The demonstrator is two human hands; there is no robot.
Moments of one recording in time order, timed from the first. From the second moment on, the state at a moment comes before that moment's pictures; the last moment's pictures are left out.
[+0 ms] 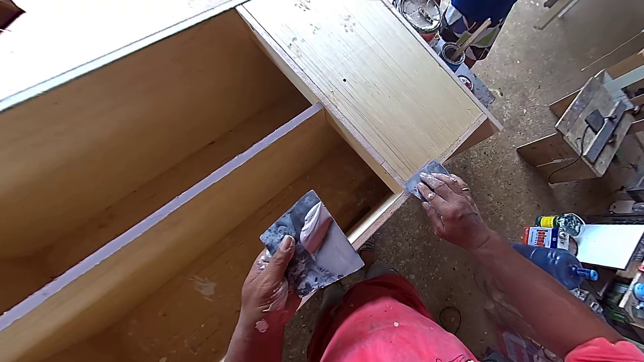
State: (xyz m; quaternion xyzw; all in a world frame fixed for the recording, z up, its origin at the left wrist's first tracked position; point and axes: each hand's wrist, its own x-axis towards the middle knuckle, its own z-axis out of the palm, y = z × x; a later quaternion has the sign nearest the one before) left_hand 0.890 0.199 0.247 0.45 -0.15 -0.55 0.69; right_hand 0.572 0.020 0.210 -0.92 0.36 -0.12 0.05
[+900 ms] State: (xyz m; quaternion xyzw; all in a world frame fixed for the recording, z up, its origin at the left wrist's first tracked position) left_hand 0.907 0.220 0.245 0.44 -0.15 -0.56 0.69; right_hand 0.596 0.072 0.198 -0.93 0.35 -0.12 0.07
